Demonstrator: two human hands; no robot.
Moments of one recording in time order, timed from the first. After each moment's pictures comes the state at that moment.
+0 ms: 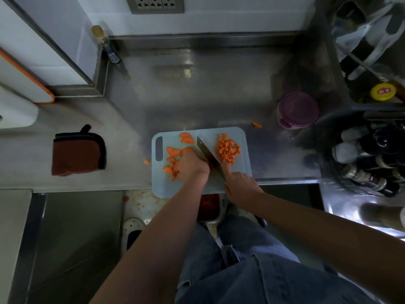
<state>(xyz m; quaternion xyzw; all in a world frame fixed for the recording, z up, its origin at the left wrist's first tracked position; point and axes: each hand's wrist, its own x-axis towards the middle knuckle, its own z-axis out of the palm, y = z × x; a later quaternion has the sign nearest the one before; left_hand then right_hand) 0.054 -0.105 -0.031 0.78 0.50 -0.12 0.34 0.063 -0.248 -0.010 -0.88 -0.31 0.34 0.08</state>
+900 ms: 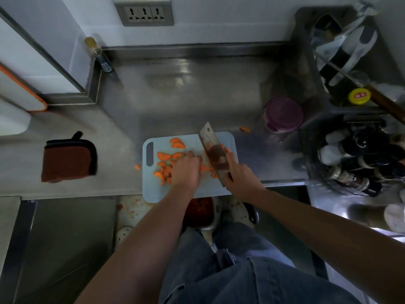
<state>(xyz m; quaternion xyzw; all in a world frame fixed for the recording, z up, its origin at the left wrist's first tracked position) 0.043 -0.103 -0.031 0.98 0.13 -0.11 0.11 0.087 -0.264 0.000 -0.88 -0.22 0.32 0.26</state>
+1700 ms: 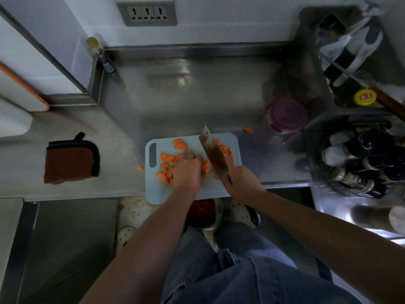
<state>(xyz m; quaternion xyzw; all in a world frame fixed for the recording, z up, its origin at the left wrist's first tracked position) 0.038 -0.101 -0.032 0.97 0.17 -0.08 0.13 0.084 -0.257 -0.008 -0.90 -0.24 0.30 0.23</state>
